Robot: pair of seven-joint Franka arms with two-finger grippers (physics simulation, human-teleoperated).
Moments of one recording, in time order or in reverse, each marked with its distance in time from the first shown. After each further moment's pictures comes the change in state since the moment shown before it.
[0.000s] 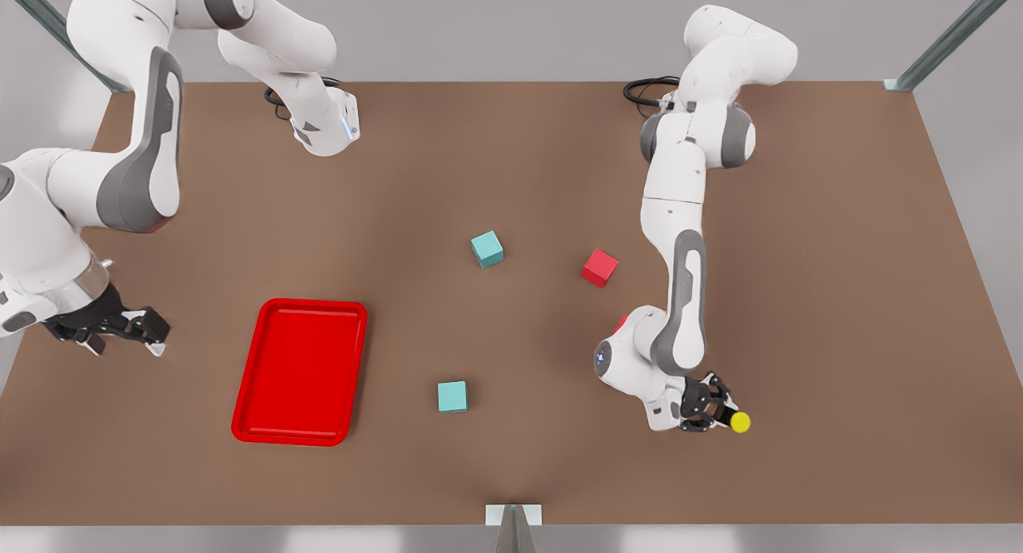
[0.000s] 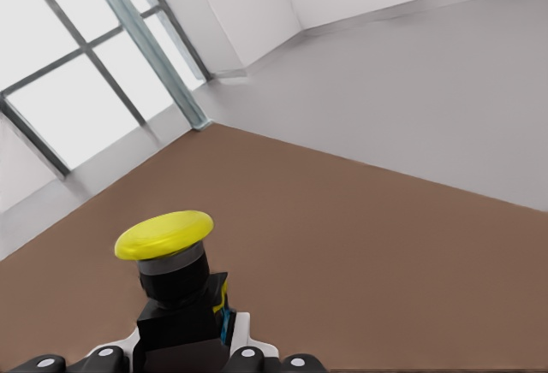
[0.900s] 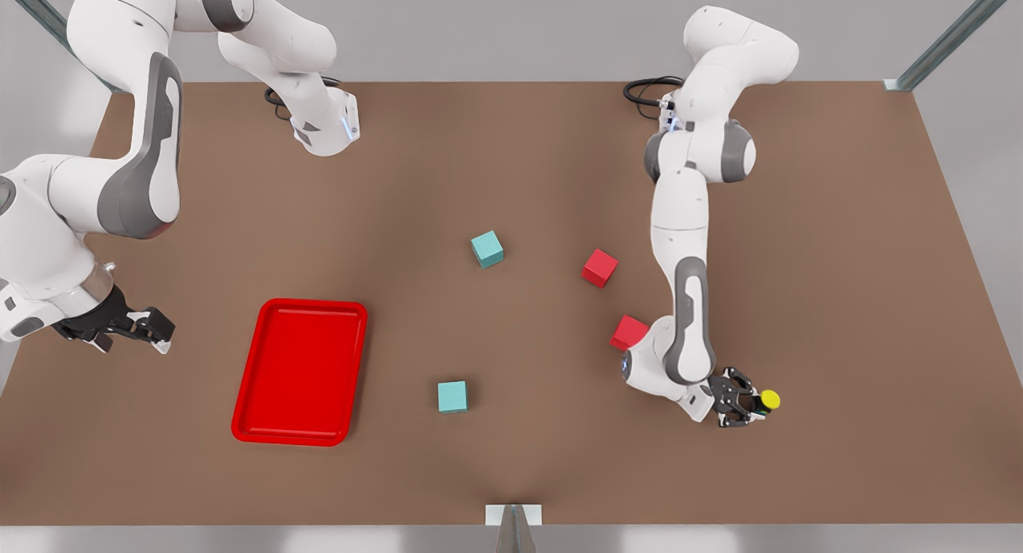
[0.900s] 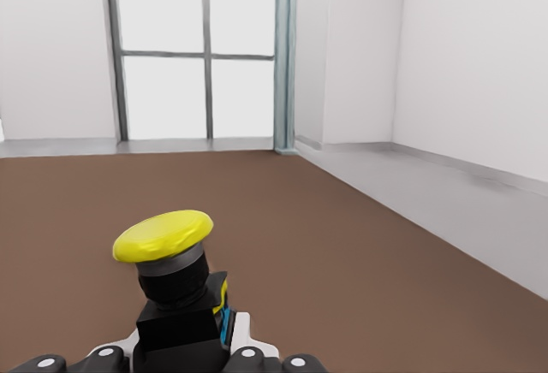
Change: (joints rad) left arm 0.068 0.121 0.034 -0.075 0.176 0.017 -0.739; right arm -0.002 0.014 0.001 -0.002 0.003 -0.032 -0.004
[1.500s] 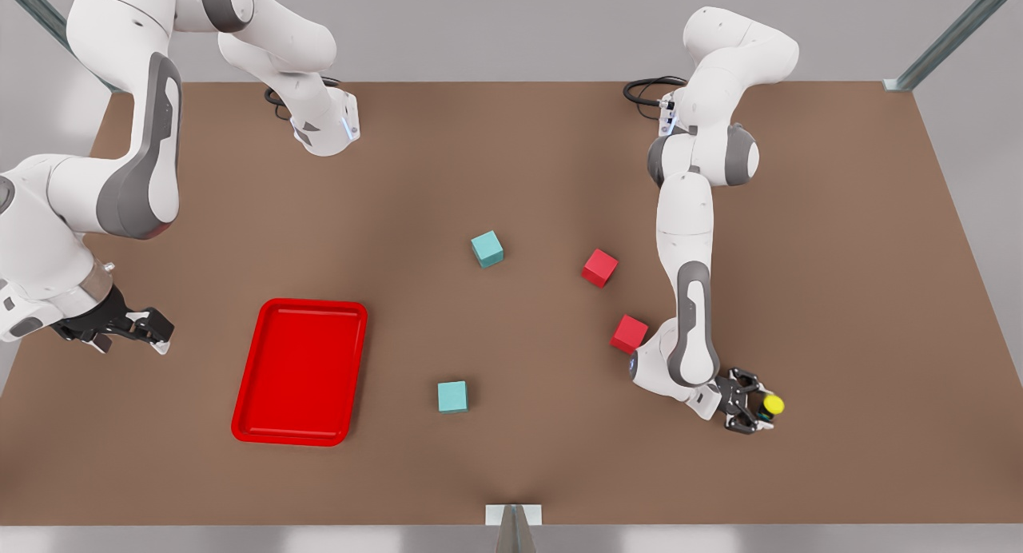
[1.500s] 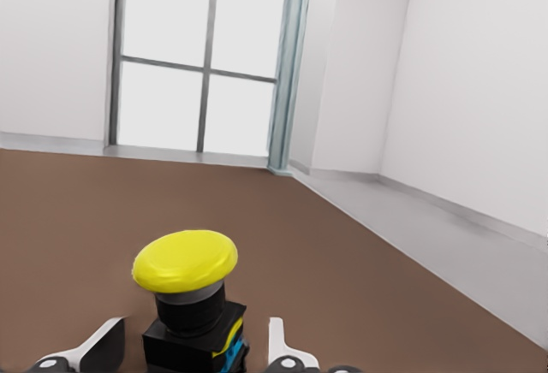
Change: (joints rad) left arm 0.023 0.014 -0.003 -0.001 0.090 0.013 -0.150; right arm 0.000 0.000 0.000 0.002 0.001 0.003 -0.001
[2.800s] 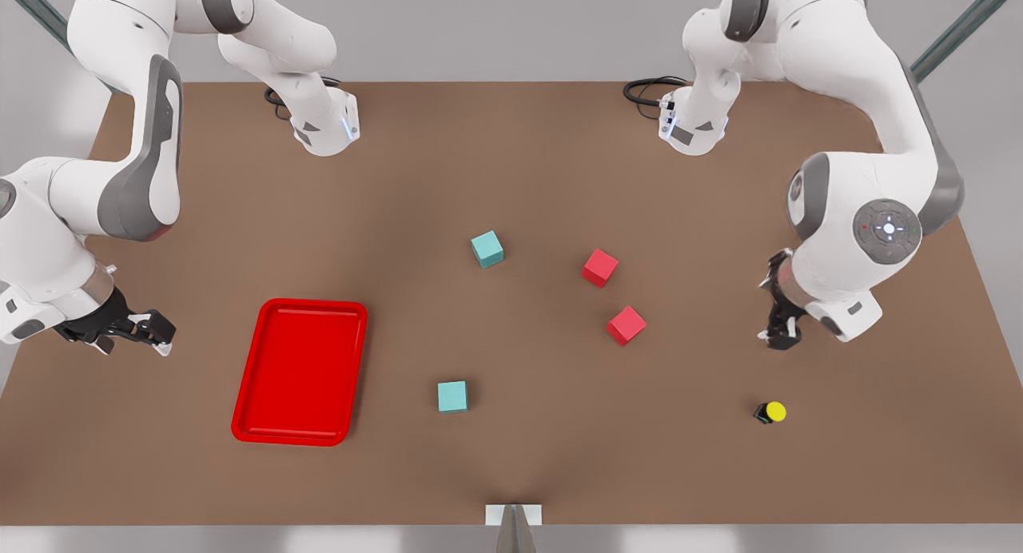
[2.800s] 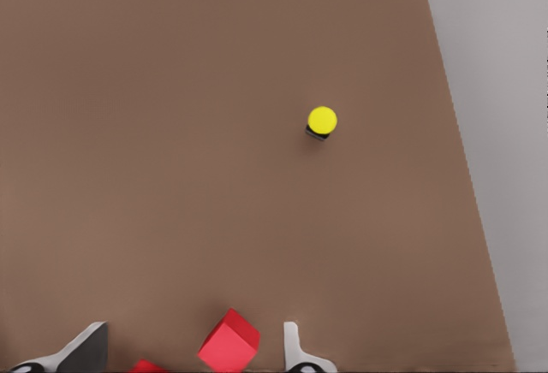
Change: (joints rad) left arm 0.120 -1.030 -0.175 -0.212 -1.081 -0.399 1.016; right arm 0.000 0.008 0.000 0.002 0.007 0.002 0.006
